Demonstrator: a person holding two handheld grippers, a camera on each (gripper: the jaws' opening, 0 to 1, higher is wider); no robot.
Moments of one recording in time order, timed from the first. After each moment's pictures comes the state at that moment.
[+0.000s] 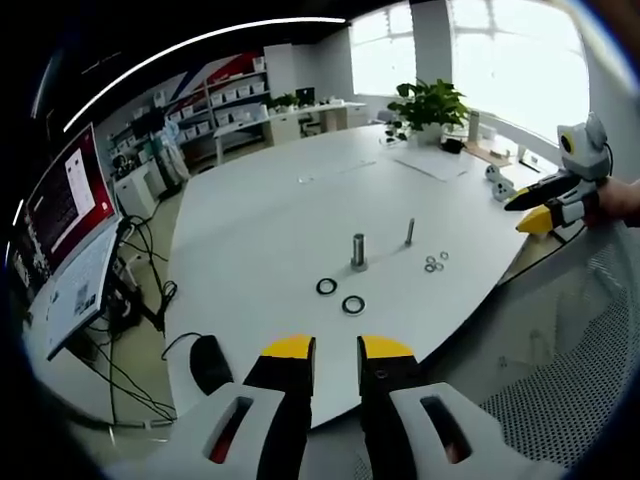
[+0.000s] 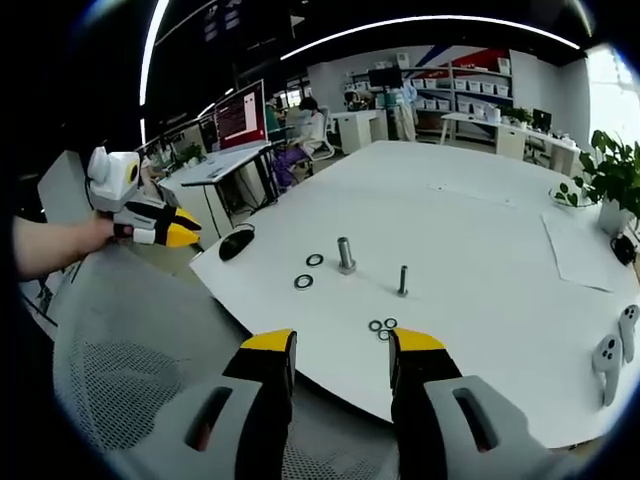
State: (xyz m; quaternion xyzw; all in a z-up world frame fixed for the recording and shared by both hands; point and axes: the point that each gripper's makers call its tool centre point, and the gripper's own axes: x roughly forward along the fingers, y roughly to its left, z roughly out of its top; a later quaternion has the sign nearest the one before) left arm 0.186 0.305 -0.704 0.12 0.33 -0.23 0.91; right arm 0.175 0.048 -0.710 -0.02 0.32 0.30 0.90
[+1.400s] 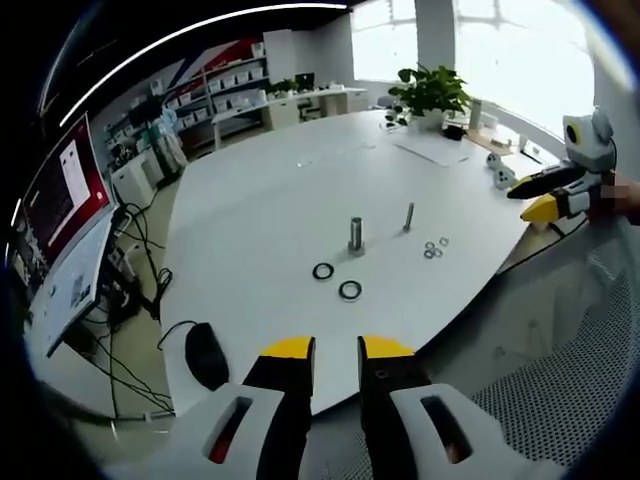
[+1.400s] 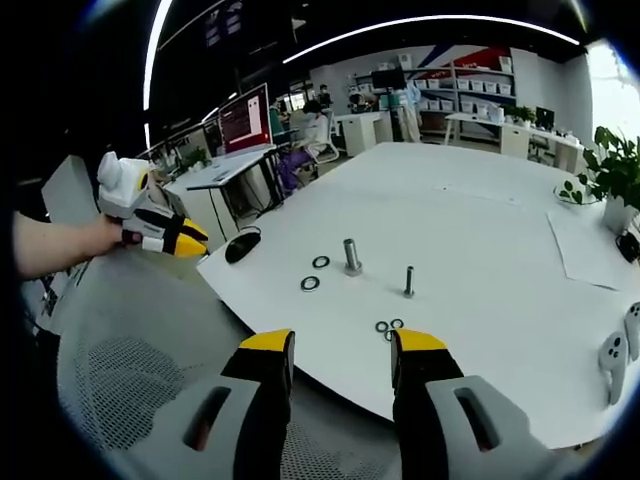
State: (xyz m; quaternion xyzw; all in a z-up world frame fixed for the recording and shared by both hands) left arm 0.178 0.302 -0.714 0.13 0.36 -0.23 0.89; right arm 0.174 0.051 -0.709 -0.01 0.32 0.31 0.90
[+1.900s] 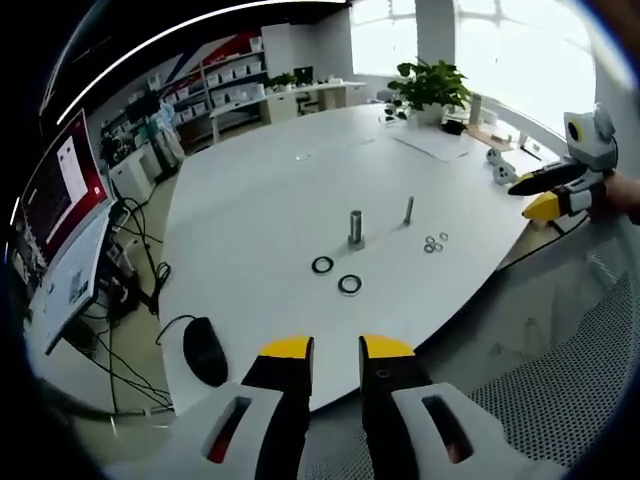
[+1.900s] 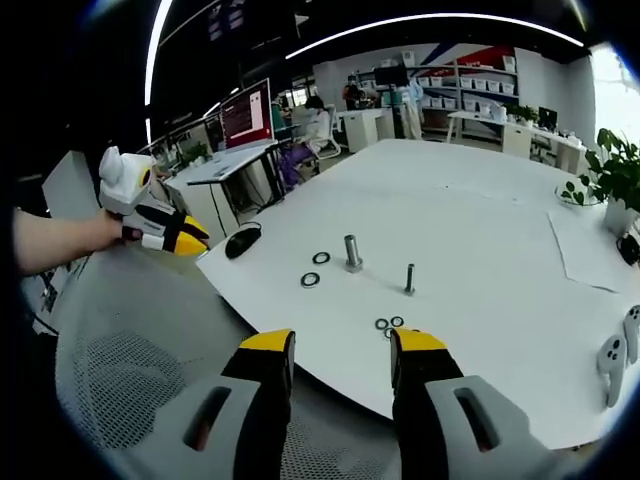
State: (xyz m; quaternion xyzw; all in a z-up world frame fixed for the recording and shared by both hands) left arm 0.180 0.307 -0.716 0.12 0.37 -0.22 0.89; right arm 0.173 0.050 -0.711 -0.01 0.32 0.30 0.90
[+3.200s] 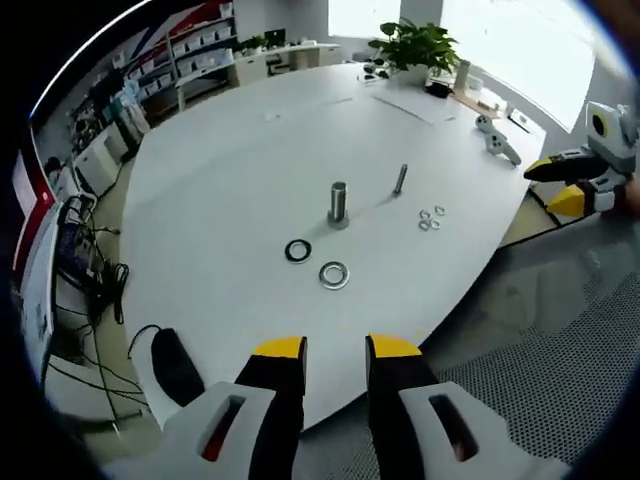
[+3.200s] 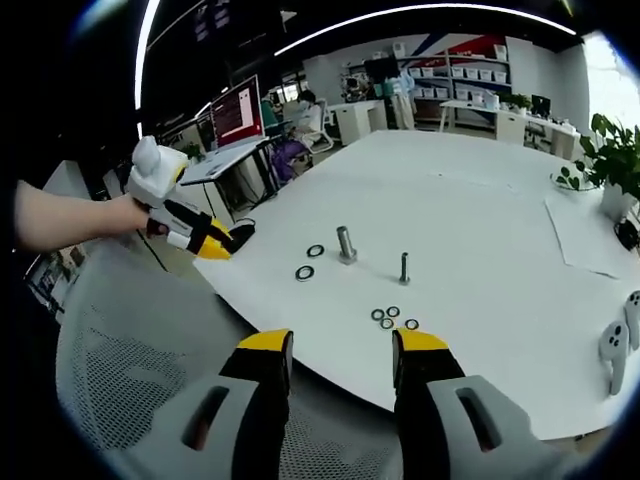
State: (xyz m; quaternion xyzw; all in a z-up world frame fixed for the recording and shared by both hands) left arm 0.218 0.277 -0.767 0.14 0.47 -0.28 0.83; right arm 0.173 0.044 -0.719 0.00 0.34 0.29 0.89
